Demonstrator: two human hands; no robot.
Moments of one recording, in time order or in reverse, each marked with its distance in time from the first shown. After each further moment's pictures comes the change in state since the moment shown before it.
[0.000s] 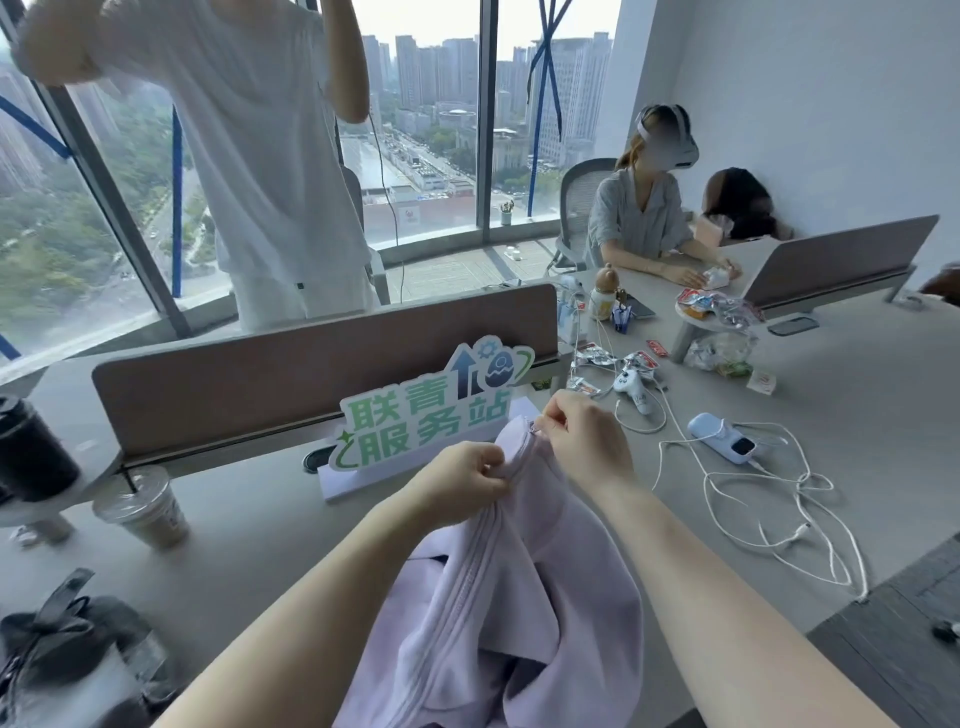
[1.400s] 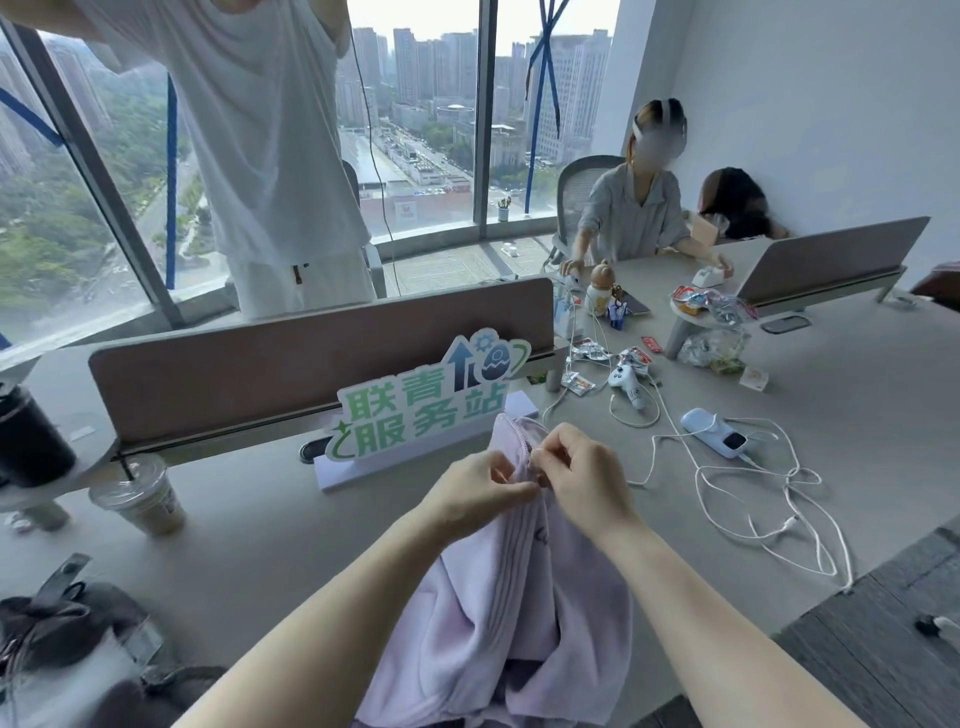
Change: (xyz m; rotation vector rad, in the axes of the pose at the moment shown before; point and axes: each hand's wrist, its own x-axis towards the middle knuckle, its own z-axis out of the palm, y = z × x) left_hand -0.013 0.005 0.028 -0.006 0.056 -0.093; right_hand -0.050 0.009 0.007 0.193 -0.064 0.044
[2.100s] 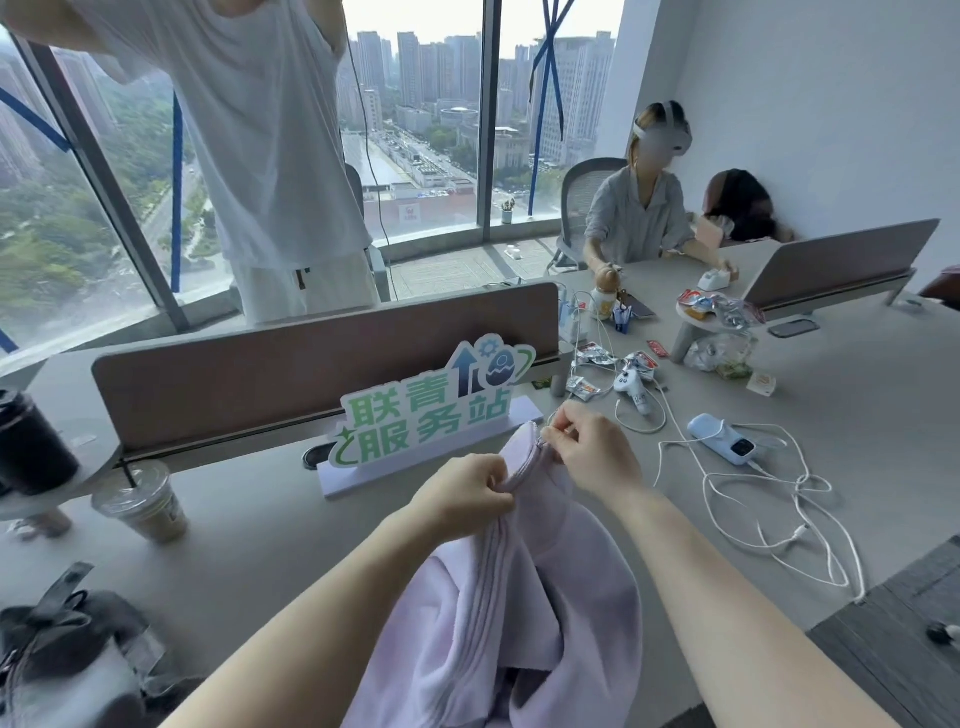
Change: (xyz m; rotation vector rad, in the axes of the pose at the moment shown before) left_hand 0.010 -0.007 -0.015 0.174 -0.003 0.068; right_hand 0.044 0.002 -0.008 -0.076 -0.070 0.060
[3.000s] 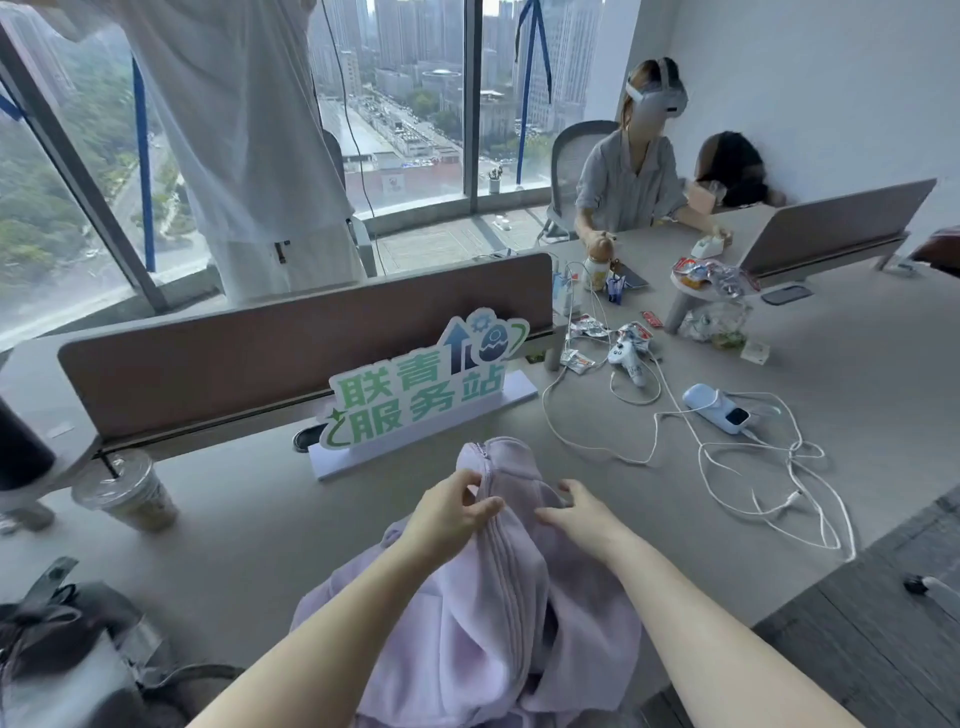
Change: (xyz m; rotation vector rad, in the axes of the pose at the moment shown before) left_hand -0.007 -0.053 0.047 -0.191 0.018 -0.173; right_hand -0.046 0.081 0.066 0.175 -0.413 0.571
